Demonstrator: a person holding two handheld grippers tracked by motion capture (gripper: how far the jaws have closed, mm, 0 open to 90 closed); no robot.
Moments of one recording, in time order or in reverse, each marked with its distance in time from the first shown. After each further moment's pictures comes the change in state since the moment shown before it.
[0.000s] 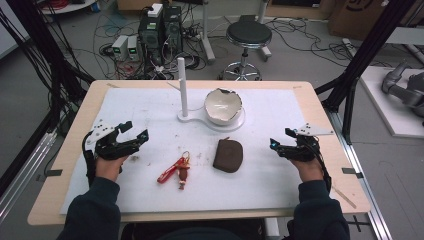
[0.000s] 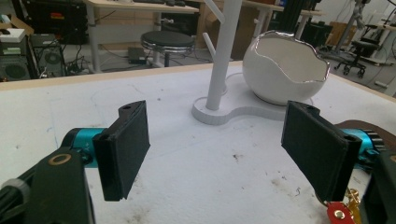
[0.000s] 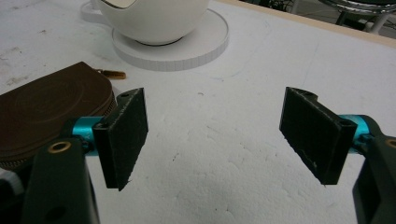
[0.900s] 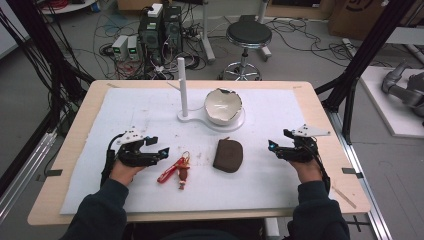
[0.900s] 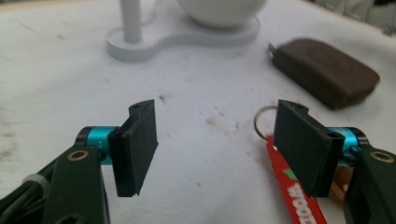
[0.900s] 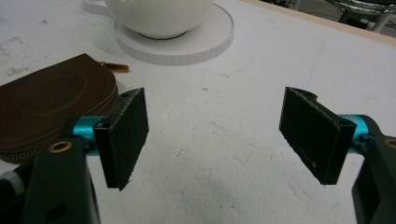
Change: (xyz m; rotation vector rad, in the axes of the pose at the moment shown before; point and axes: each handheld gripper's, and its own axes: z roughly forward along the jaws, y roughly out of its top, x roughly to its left) left arm -0.036 -0.022 0.035 0.316 -0.243 0.077; right arm 0.006 0.000 0.002 0.016 -0.002 -0.025
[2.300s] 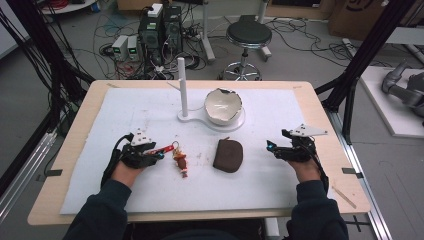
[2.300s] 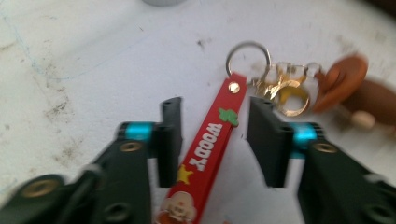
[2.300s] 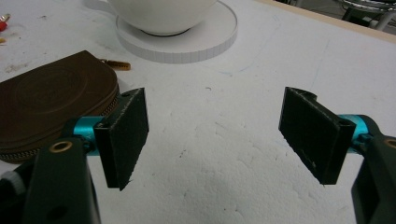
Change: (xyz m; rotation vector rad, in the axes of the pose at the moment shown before) left arm -0.008 0.005 -0.001 0.143 0.217 0.029; right arm 0.002 0.001 0.004 0.015 0.001 -0.014
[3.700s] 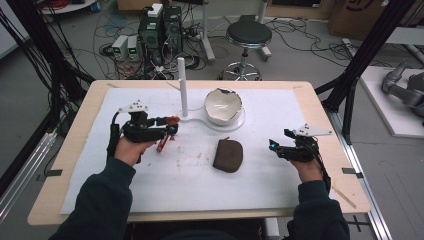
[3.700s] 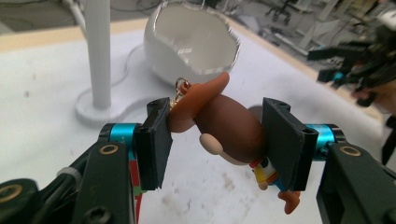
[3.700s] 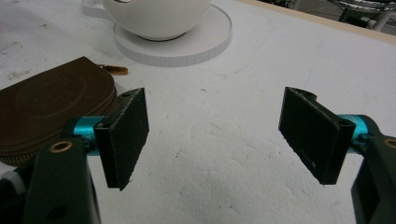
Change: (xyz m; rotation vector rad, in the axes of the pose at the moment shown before) left arm 0.008 0.083 -0.017 -0.195 -0.291 -0.152; right arm -0.005 -0.001 -0.005 -0.020 0.001 0.032
